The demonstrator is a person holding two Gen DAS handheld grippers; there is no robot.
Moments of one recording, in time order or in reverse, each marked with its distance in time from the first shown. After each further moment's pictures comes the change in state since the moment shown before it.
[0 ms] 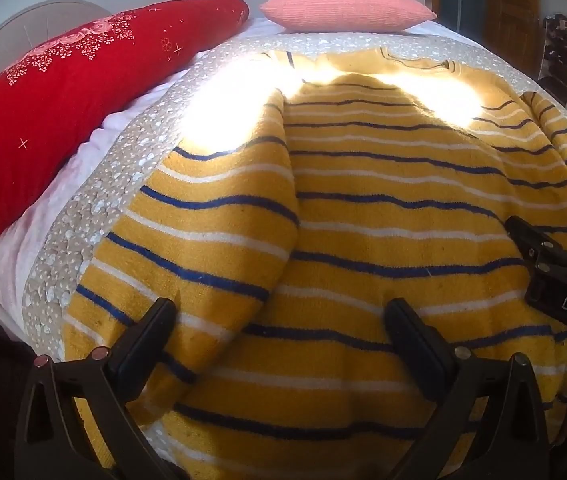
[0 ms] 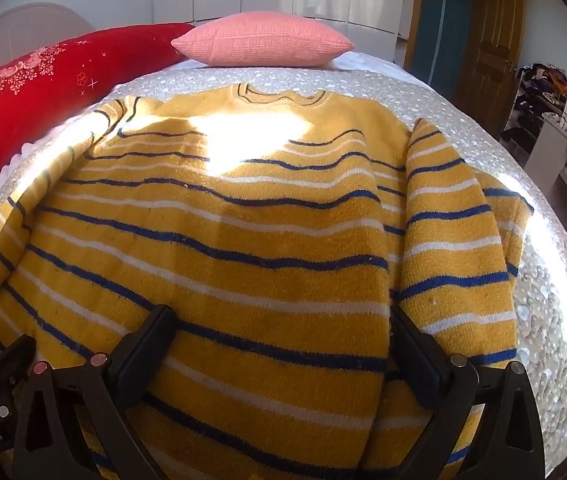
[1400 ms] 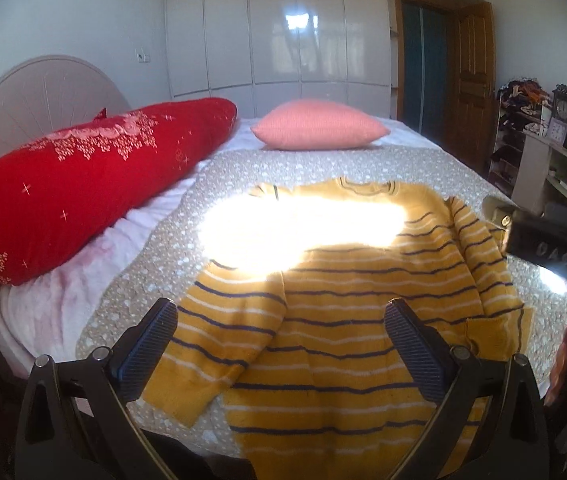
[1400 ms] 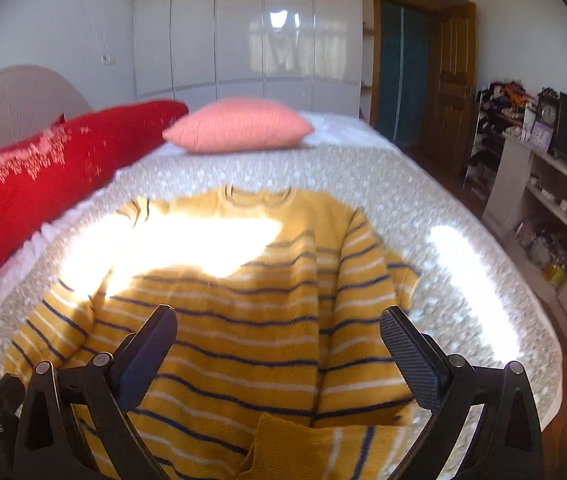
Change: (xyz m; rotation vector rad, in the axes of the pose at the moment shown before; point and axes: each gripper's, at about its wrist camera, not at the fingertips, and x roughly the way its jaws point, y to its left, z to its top) left arm -0.154 0.044 -0.002 -0.053 -0.360 -0.163; right arm -0.165 -0.013 0.026 0.100 -0.332 -0.064
